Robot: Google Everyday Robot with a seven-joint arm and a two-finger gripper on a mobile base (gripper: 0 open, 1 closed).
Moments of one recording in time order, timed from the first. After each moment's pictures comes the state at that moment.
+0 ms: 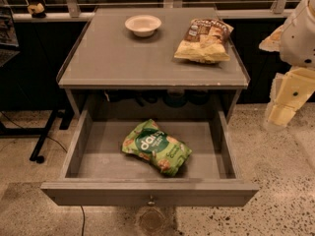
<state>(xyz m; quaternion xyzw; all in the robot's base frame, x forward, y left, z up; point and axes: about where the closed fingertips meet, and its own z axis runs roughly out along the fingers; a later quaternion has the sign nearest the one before) 0.438 -0.217 0.976 -0.60 0.78 -0.03 0.16</state>
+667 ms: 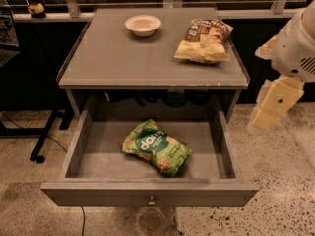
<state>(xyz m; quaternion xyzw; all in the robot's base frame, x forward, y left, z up) 0.443 -0.205 0.960 -0.57 0.80 -0.01 0.19</state>
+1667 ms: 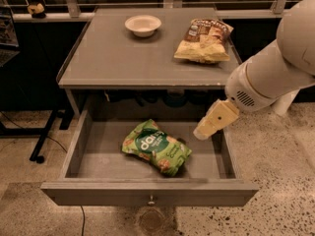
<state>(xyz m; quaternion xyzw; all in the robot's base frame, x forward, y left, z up) 0.486 -0.157 0.879 -0.43 0.86 0.03 0.26</state>
